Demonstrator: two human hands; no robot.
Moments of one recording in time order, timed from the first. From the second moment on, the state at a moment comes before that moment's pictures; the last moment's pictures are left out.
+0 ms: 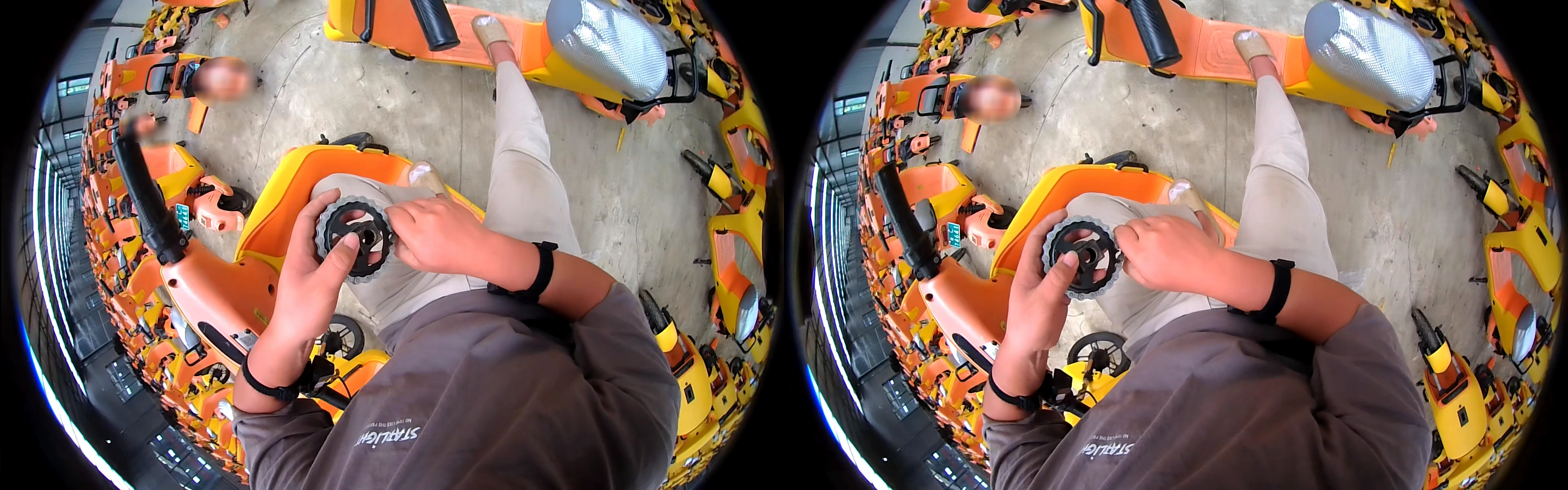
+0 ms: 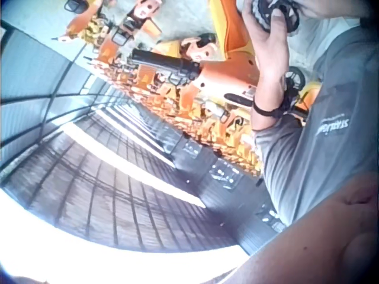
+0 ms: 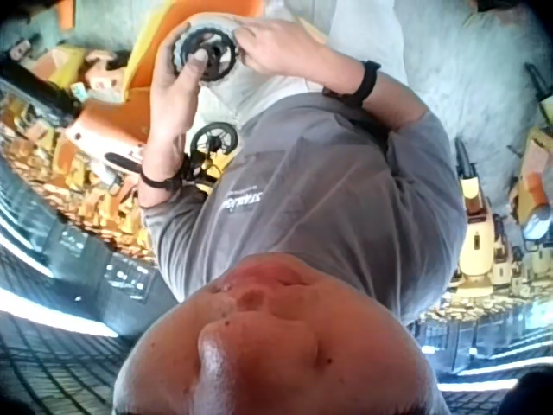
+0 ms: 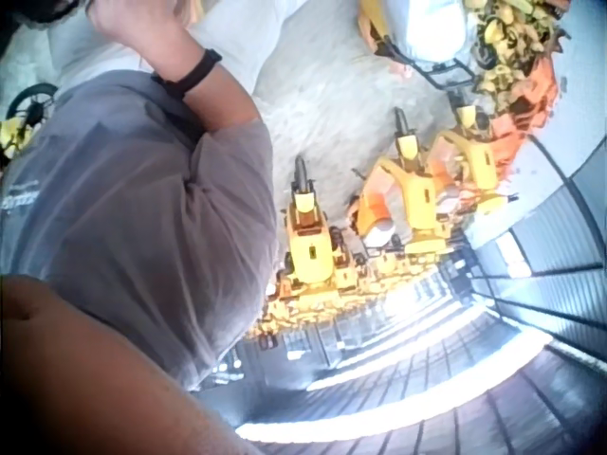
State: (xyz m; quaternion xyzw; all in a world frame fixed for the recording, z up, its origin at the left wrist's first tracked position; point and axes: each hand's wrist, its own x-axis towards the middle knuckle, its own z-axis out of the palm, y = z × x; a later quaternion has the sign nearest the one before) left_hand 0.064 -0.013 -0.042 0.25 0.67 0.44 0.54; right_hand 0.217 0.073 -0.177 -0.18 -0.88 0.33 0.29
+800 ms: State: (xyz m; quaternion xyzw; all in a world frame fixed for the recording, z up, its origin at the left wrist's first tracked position) left_hand 0.060 -0.024 -0.031 0.33 0.66 0.46 0.50; right_hand 0.233 0.026 -0.139 -0.27 -0.86 0.35 0.24
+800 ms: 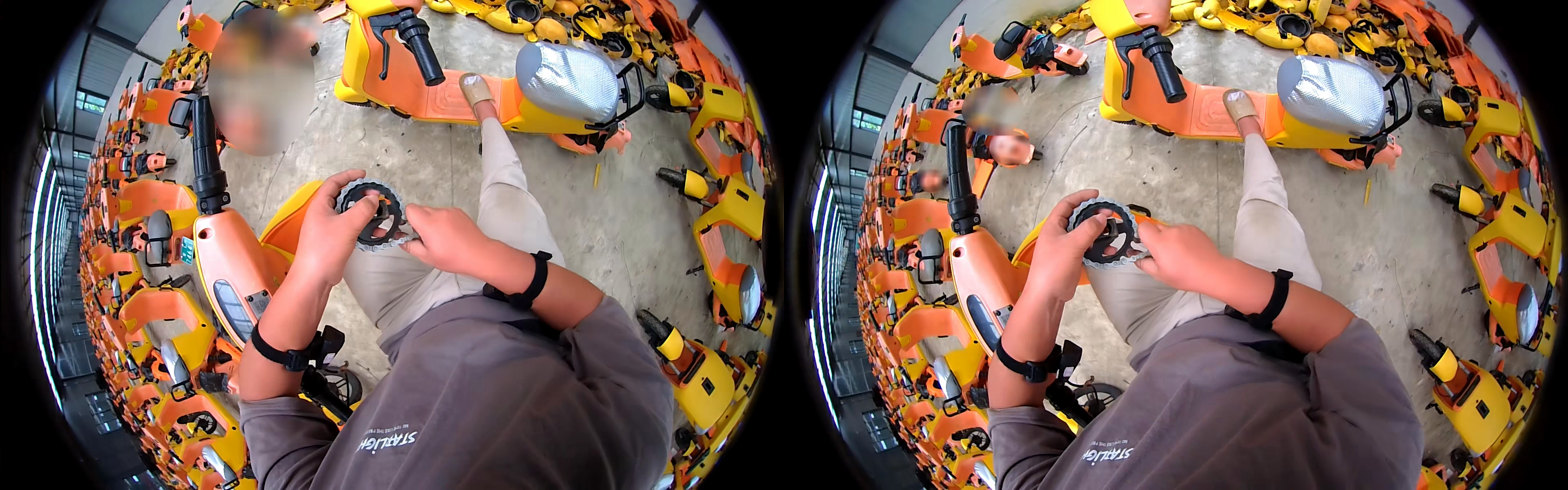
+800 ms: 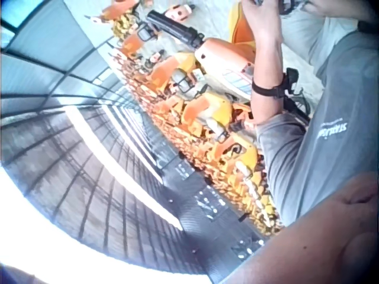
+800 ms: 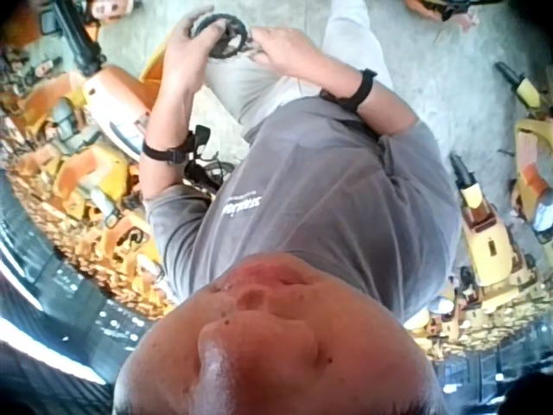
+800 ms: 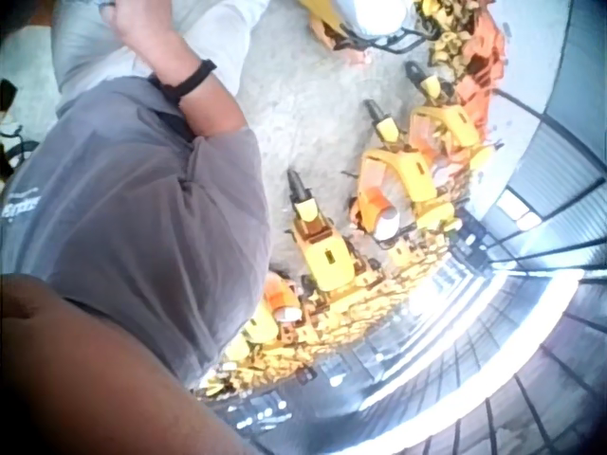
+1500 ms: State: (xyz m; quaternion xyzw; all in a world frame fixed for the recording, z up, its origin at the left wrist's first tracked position) left_hand 0.064 -0.015 -0.043 0.29 0.67 0.46 0.50; right_hand 0.249 0.053 -0.168 -0.18 -0.80 0.51 0.25
